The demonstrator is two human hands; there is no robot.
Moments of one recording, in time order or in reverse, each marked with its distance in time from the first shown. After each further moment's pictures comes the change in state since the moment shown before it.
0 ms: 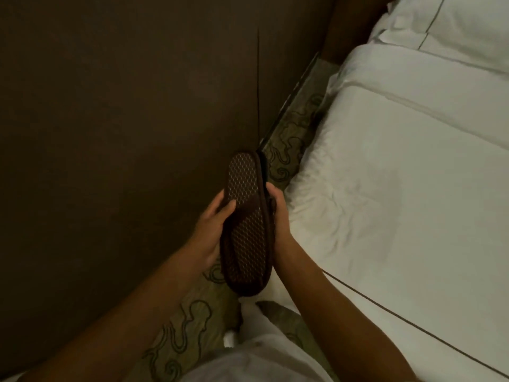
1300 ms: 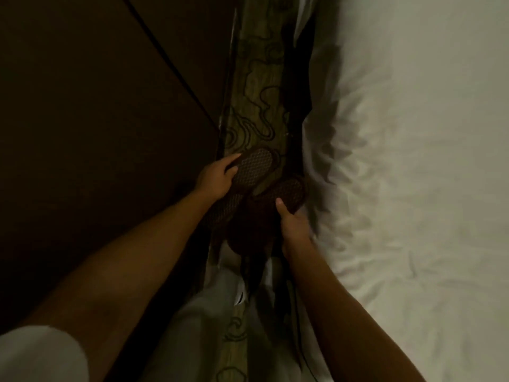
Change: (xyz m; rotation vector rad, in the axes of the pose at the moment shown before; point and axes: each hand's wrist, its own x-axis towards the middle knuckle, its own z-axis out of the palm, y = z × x) left_hand 0.723 -0.037 0.017 1.482 -0.313 0.156; right_hand 0.484 -0.074 -0.296 -0.043 0.963 -0.045
